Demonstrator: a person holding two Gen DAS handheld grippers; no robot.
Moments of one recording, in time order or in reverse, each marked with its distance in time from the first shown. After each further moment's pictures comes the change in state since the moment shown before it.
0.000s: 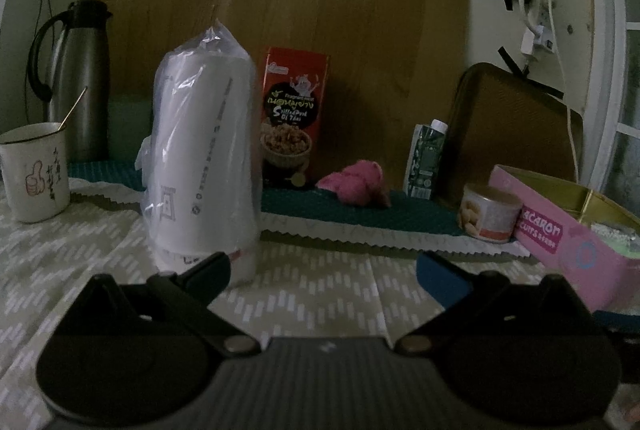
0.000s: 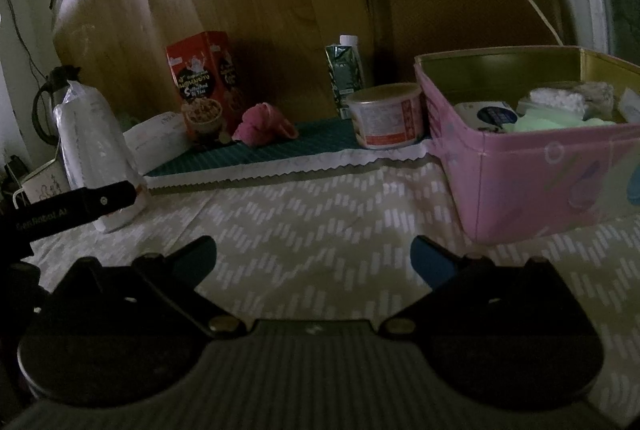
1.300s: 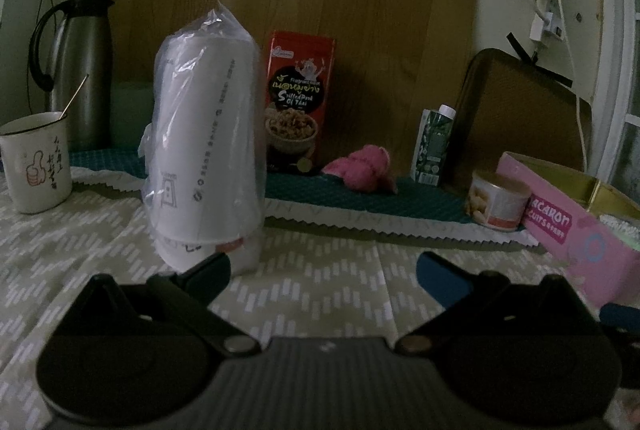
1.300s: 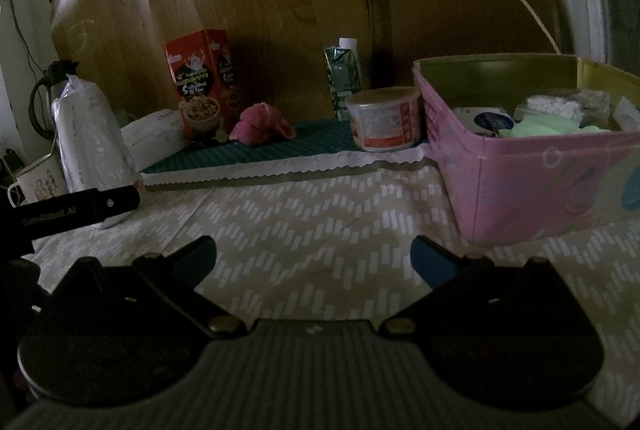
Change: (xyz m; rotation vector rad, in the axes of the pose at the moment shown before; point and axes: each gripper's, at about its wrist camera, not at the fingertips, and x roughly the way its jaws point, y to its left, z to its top) left arm 0.008 0.003 -0.001 0.001 0.049 0.018; right arm 0.000 0.001 -0.001 -0.024 -0.006 -0.018
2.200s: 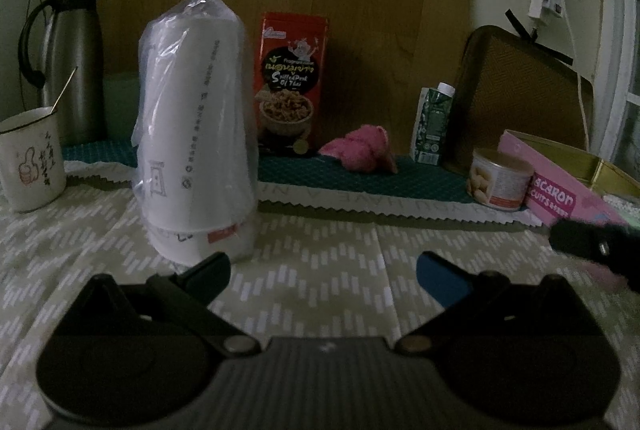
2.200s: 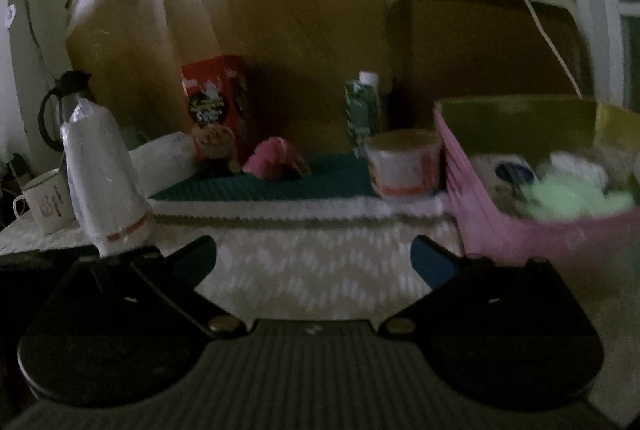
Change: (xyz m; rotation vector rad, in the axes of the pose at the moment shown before) left arm 0.008 -0.004 0.000 0.030 0.059 0.005; right arm 0.011 0.014 0.033 -0.065 -0.063 0.032
